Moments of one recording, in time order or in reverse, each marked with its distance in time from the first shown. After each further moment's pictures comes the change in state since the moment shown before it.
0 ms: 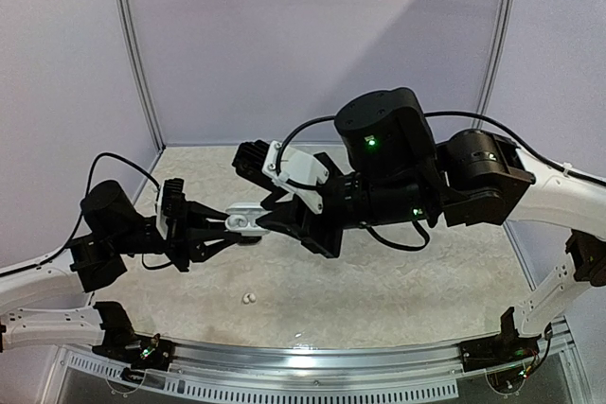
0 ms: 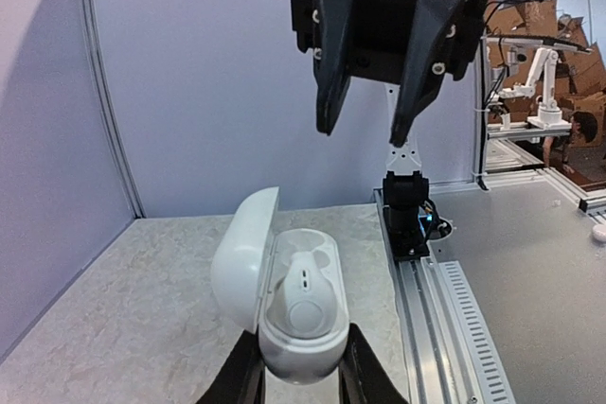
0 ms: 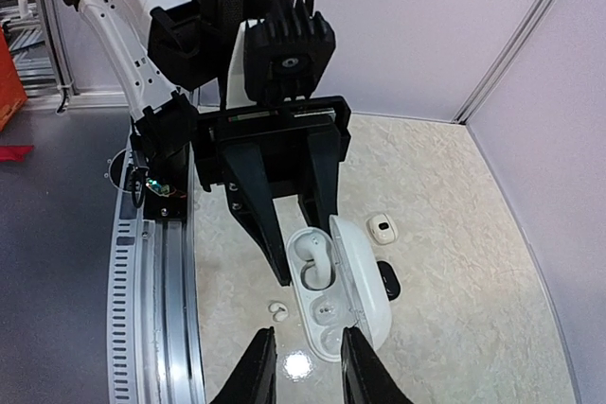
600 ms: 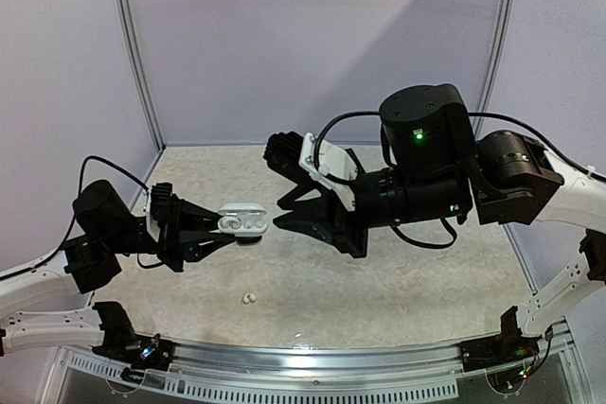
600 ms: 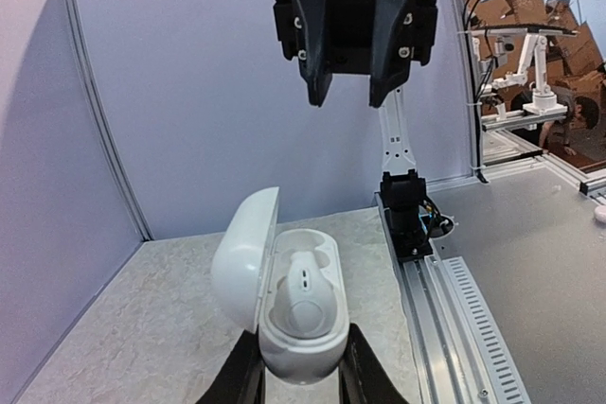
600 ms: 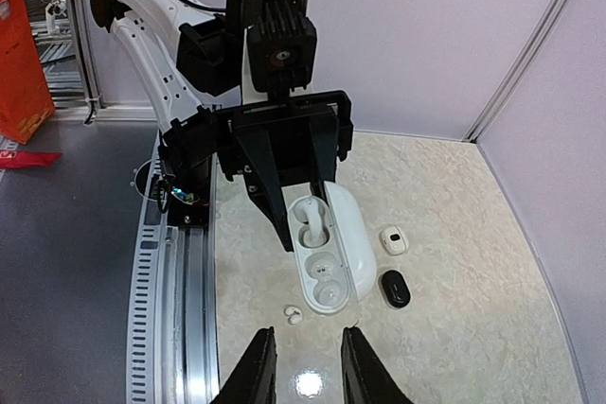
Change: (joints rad) left arm 0.009 -0.046 0.008 -0.021 0.028 0.069; right arm -0.011 -0.117 -0.101 0.041 -0.069 0.003
